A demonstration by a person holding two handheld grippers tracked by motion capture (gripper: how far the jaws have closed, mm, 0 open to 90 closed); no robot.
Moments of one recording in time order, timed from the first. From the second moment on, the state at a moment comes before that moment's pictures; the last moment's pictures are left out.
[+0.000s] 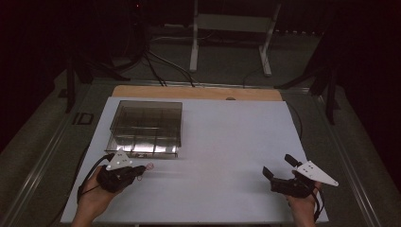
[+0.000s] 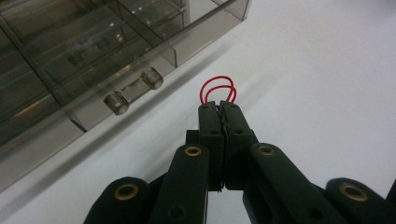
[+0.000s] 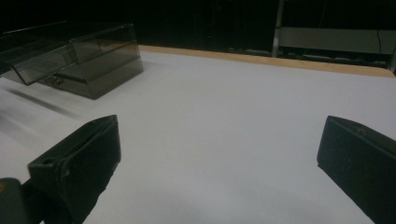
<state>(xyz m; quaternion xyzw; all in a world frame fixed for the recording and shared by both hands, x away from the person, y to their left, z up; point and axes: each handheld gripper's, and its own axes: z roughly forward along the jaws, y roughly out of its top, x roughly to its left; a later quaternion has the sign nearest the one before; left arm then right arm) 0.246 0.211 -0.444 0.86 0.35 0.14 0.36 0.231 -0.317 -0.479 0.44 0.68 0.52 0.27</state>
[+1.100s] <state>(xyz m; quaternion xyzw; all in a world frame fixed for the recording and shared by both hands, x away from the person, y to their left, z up) 0.258 0.224 -0.411 0.85 0.35 0.16 0.37 0.231 -0.317 -0.479 0.44 0.68 0.52 0.27</state>
